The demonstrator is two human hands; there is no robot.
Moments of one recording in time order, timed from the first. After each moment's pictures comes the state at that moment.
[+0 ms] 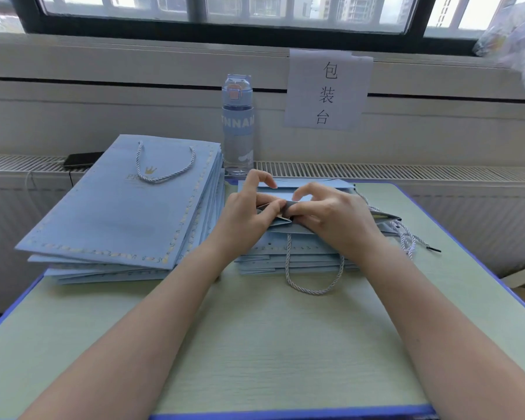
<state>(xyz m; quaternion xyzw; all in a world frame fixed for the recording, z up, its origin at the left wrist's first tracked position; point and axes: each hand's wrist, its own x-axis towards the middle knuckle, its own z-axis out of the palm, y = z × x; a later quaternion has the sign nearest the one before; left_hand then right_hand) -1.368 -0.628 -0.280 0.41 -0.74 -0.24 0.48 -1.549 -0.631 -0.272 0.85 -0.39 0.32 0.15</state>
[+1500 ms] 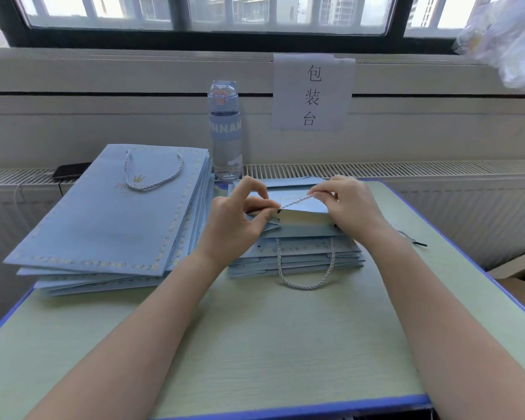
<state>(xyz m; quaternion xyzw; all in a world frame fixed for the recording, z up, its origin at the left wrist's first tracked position) -1.371 -0.628 -0.287 0.35 -0.75 -0.12 0.55 -1.580 -0.649 -0.266 0.74 -0.56 0.38 -0.04</state>
